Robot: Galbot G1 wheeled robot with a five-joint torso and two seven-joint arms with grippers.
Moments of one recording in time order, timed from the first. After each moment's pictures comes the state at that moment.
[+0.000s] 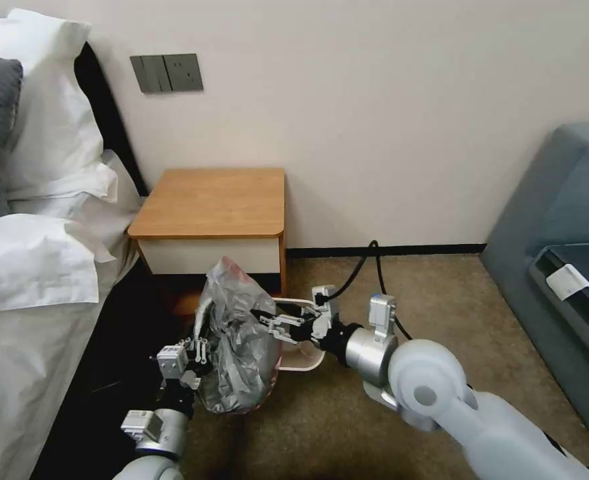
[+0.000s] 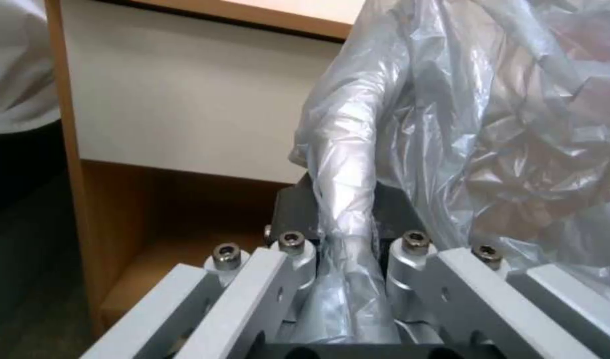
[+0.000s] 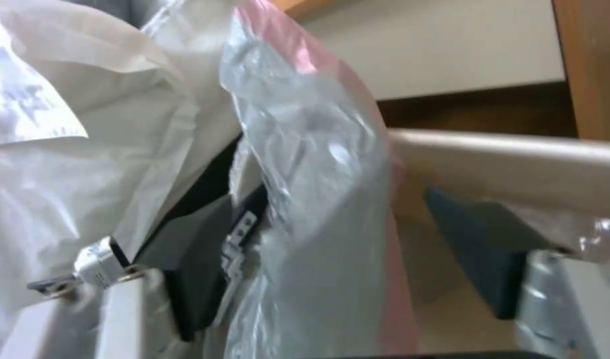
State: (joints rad) left arm 1.69 -1.42 -0.54 -2.03 -0.31 -0.18 0.05; right arm -1.01 0.95 -0.12 2.20 1.23 -0.48 0.29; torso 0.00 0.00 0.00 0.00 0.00
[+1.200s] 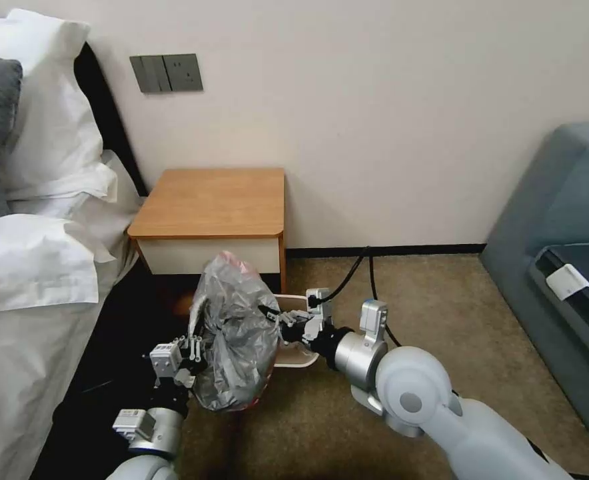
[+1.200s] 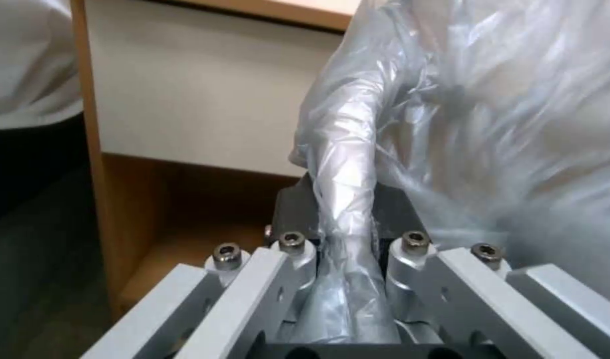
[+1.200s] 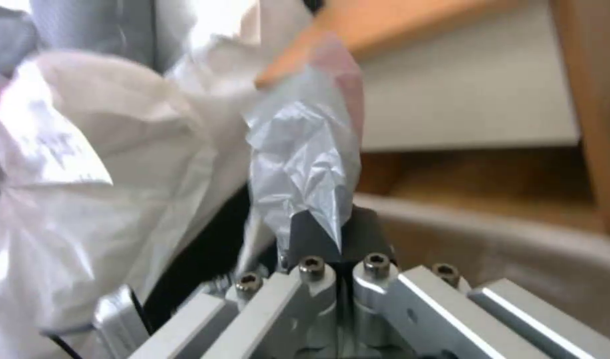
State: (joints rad) left arm 1.70 -1.42 -0.57 -2.04 -0.32 -0.14 0.05; right arm -0.98 0.98 -0.09 2.21 1.18 -0.44 0.27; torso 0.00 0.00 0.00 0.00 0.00
